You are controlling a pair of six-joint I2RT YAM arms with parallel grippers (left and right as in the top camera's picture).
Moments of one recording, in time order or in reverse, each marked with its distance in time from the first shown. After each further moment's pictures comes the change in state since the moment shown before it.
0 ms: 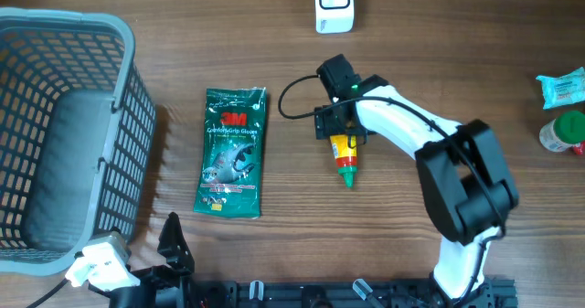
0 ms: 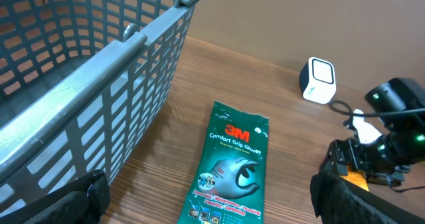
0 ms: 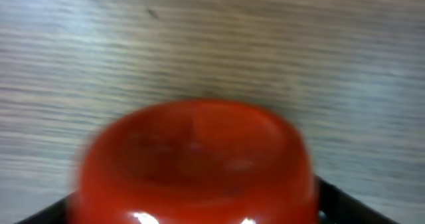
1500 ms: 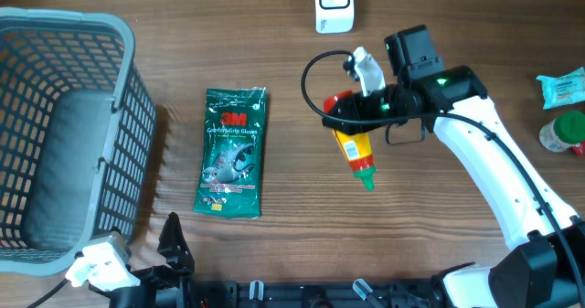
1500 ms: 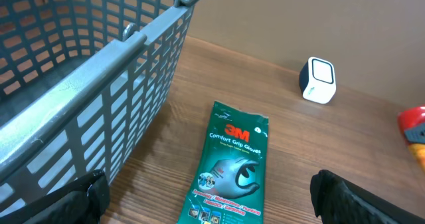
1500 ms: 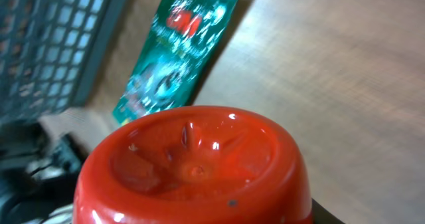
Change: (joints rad) left arm 0.000 0.000 0.000 0.000 0.000 0.000; right arm -0.158 -0.442 0.012 -0.192 -0.601 -0.357
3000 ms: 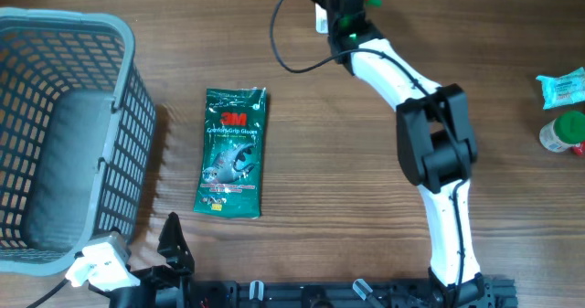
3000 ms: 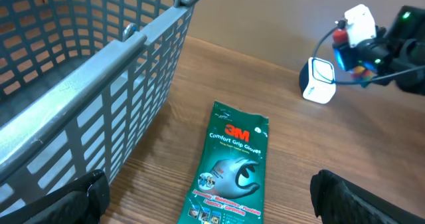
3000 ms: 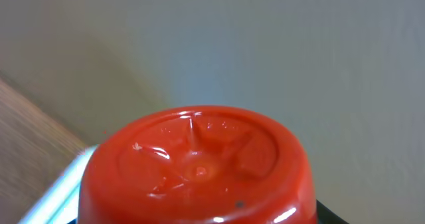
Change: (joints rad) left arm 0.000 0.000 0.000 0.000 0.000 0.000; right arm 0.037 0.796 0.552 1.136 0.903 -0.793
